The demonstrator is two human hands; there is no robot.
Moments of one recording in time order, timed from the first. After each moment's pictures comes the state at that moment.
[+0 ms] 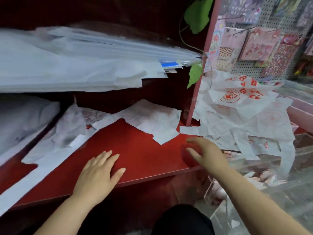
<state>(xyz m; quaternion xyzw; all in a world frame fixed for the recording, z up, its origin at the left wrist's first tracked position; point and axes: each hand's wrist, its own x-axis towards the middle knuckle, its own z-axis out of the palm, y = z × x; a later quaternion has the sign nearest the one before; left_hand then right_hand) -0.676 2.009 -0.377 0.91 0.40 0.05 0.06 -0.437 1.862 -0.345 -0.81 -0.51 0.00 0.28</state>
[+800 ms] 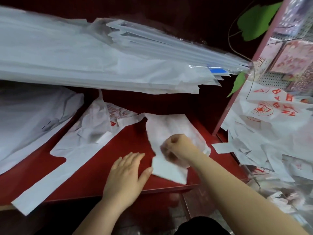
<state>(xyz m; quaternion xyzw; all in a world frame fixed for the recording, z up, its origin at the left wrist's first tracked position) -0.688 2.028 -0.383 0.90 0.39 0.13 0.14 -0.515 2.000 -0.338 -0.82 -0.42 0.26 0.31</state>
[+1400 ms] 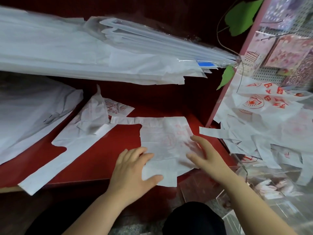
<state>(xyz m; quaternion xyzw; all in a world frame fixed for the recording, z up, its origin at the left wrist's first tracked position) -0.686 1.993 -0.382 0.92 0.31 0.22 0.14 -0.484 1.892 -0.353 -0.74 -0.51 0.17 0.40</state>
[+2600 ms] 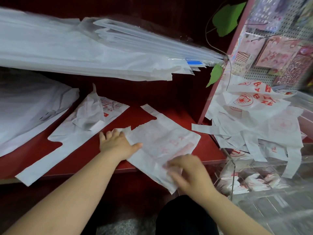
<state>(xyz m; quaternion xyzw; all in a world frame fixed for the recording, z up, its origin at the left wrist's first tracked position) -0.658 2.044 -0.359 0.85 0.52 -0.05 0.06 -0.526 1.866 -0.376 -0.66 -0.67 -0.07 0.34</state>
